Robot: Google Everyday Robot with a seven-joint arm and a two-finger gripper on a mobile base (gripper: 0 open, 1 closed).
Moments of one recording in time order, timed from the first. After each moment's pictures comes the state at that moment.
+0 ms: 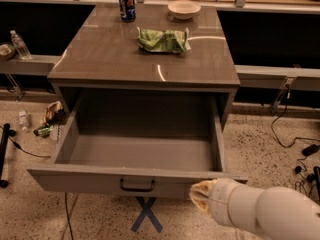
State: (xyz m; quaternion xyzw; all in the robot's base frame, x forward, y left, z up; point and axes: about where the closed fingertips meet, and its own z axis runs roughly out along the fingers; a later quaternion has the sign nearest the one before) arm 0.378 -0.100 0.670 -0.65 0.66 -0.02 0.36
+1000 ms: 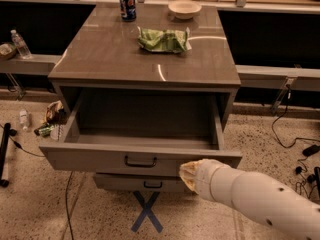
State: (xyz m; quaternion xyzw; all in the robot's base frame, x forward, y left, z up) arm 0.447 -0.077 0.659 -0.67 0.61 -0.07 0.40
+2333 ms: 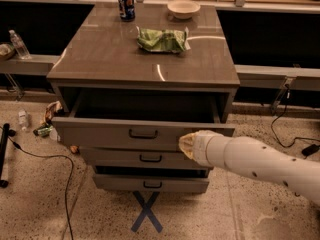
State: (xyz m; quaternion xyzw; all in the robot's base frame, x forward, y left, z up) arm 0.545 -0.083 0.663 -0.69 0.58 -0.10 0.43
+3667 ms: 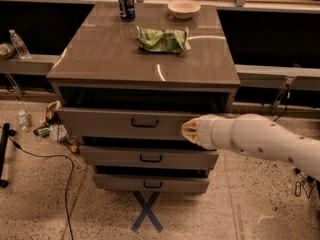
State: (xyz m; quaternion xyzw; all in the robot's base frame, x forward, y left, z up) arm 0.578 -0.096 0.690 -0.68 0.58 -0.08 0.43
